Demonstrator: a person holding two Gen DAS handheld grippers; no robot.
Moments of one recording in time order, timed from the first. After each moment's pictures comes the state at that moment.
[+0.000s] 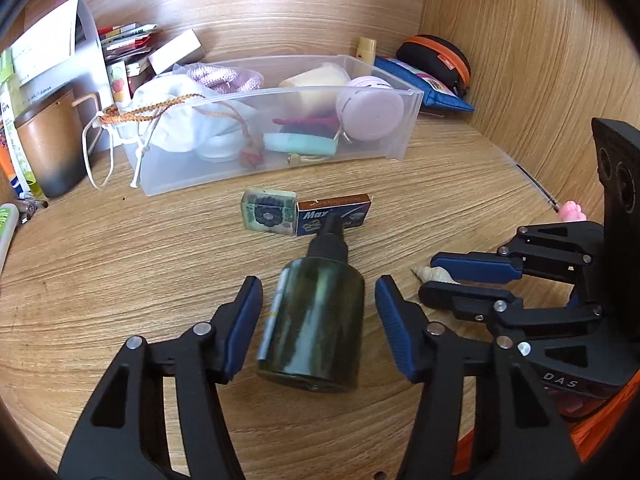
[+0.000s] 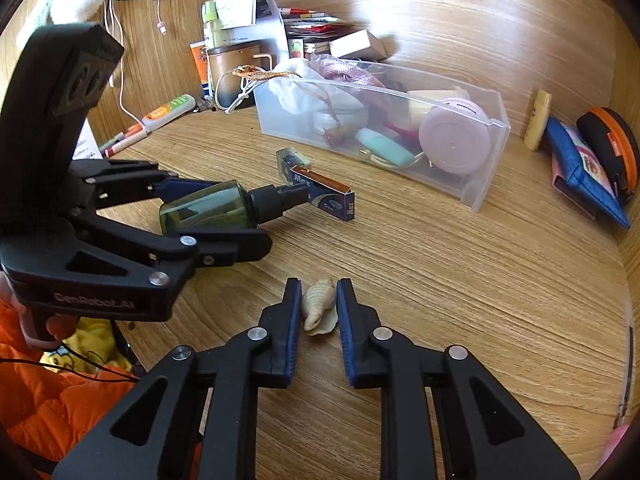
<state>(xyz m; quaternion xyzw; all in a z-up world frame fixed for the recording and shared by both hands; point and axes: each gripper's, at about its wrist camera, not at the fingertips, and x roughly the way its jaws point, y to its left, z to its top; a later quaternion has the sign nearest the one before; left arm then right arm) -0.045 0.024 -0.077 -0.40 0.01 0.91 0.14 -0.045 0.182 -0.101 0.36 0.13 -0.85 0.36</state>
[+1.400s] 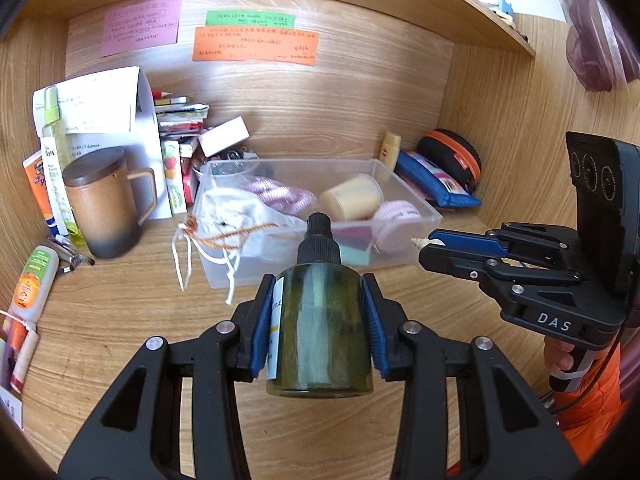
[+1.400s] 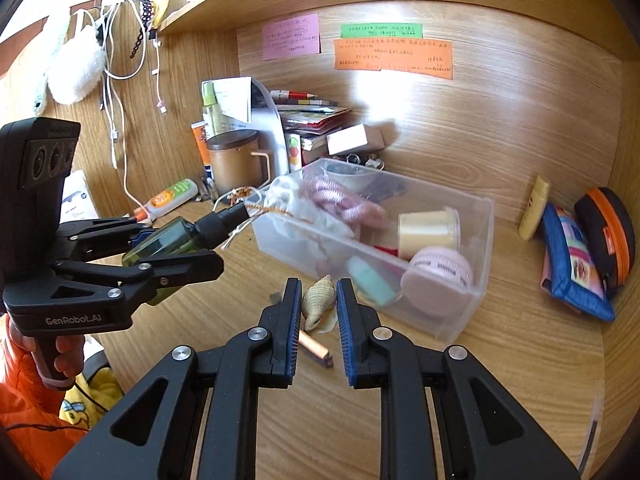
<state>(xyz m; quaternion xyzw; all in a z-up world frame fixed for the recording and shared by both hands) -0.050 -0.026 -0.003 -0.29 -0.03 0.95 0.12 -0.089 0.164 -0.020 0.28 0.10 -0.88 0.38</state>
